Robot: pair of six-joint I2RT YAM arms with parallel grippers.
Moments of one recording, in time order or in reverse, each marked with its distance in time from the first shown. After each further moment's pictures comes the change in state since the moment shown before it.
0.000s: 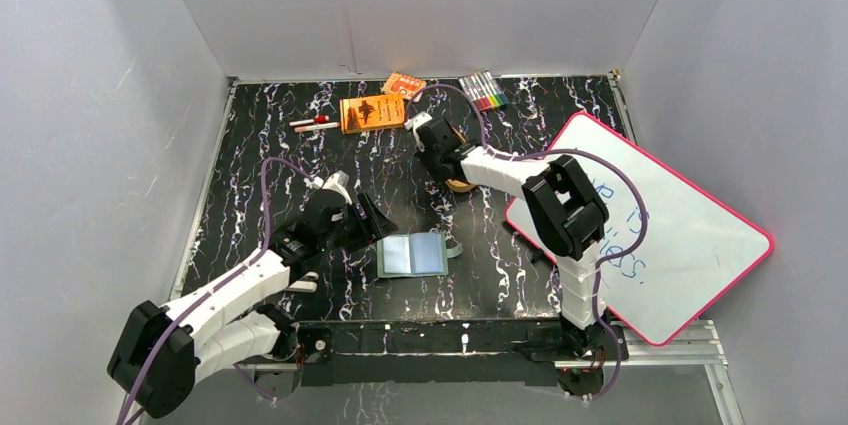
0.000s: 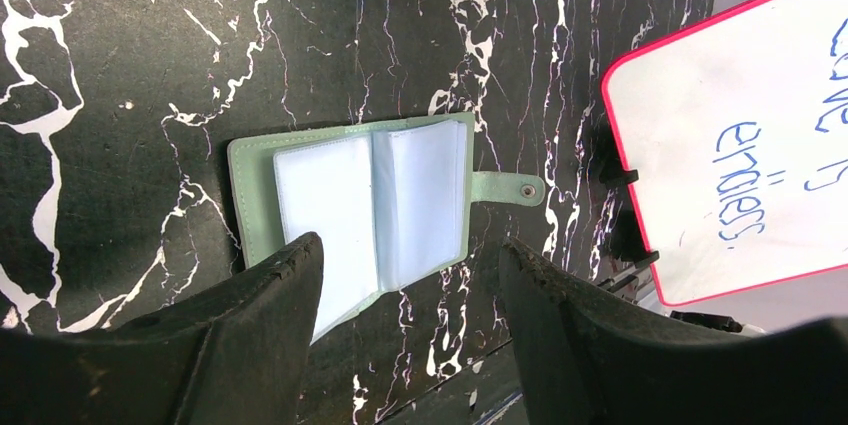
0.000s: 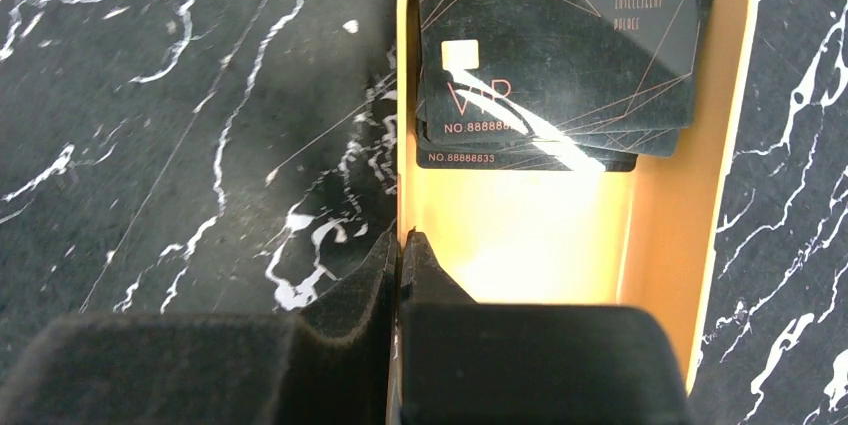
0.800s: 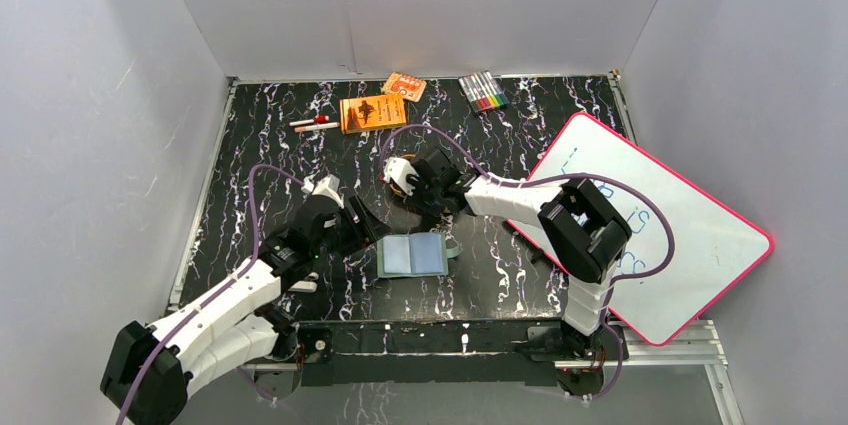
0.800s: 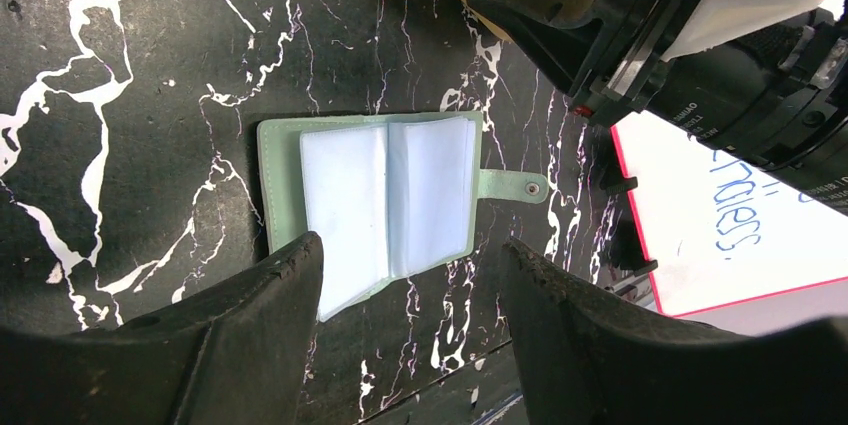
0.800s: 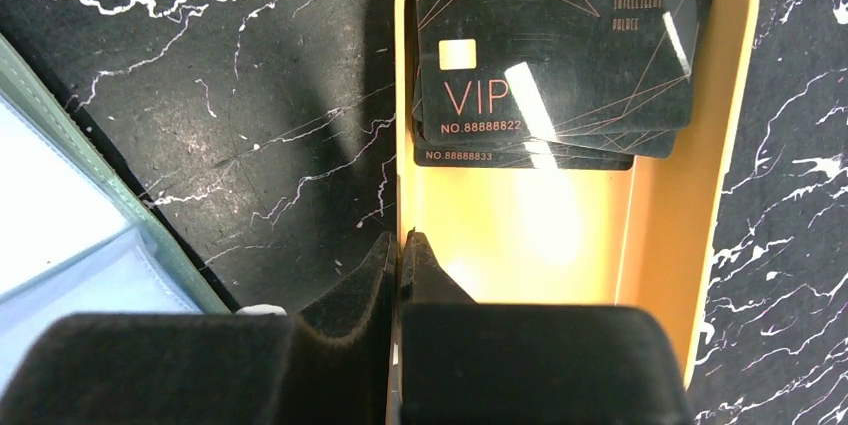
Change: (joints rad) left arm 0.000 -0.116 -0.023 -0.077 -0.046 -0.019; right arm 0.146 -0.197 -0.262 0.072 -0.214 -0.368
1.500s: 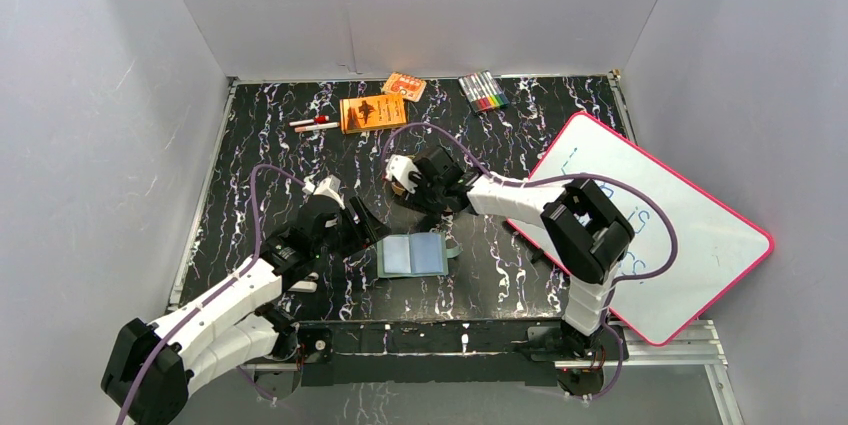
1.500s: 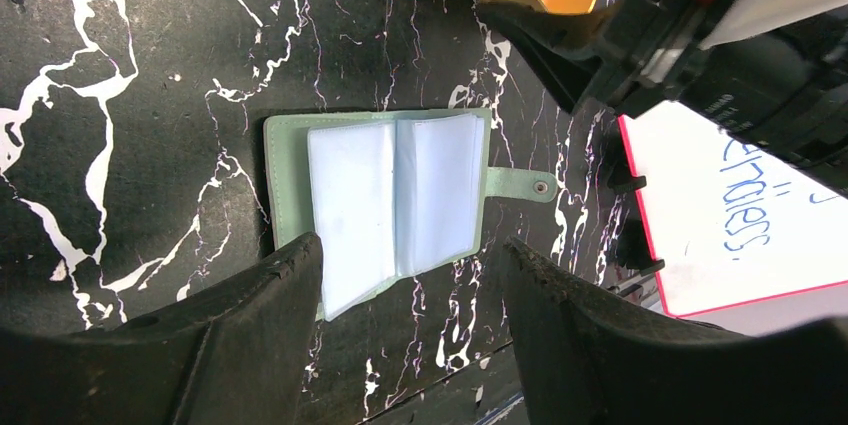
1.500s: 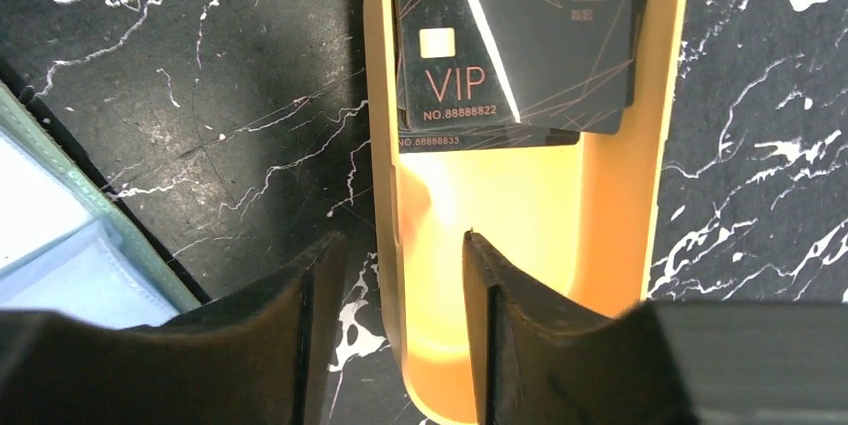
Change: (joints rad) left arm 0.000 0.016 -0.002 -0.001 0.002 0.000; right arm -0.014 -0.004 -0.009 0.009 0.027 -0.056
